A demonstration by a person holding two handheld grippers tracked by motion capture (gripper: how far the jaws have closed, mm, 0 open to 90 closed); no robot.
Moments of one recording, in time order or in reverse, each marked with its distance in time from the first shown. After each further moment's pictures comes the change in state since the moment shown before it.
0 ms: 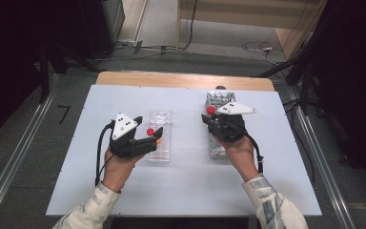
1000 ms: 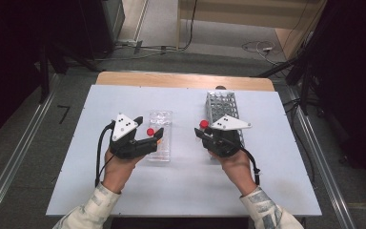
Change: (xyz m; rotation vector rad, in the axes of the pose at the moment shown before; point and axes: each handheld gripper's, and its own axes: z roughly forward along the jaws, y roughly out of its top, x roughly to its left) left arm -0.002 0.001 -0.002 -0.006 -0.004 0.001; right arm 0.026 -0.021 -0.010 0.002 0.078 -0.020
